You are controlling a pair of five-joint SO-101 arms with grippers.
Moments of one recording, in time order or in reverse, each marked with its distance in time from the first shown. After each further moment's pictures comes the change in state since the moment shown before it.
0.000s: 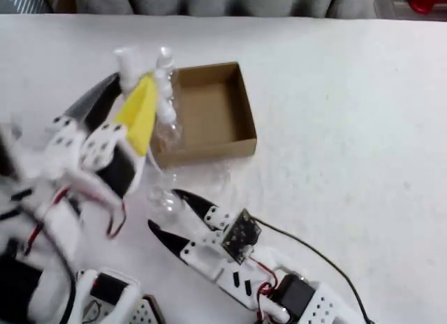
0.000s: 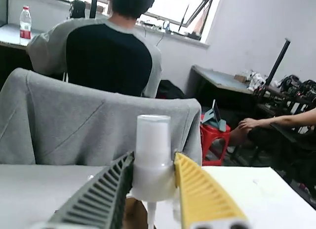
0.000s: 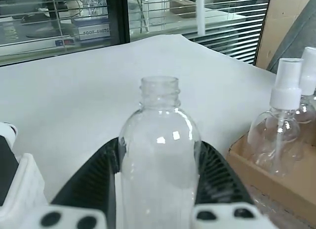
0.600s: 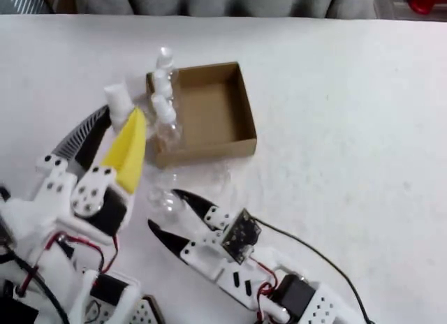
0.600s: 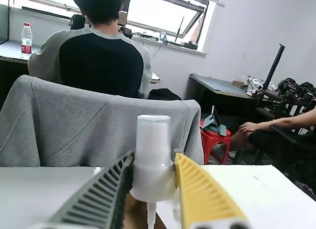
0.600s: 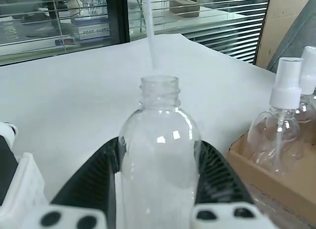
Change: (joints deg) left arm 0.2 -14.3 12.8 0.2 -2.2; right arm 0.0 0.0 0.0 0.0 0.0
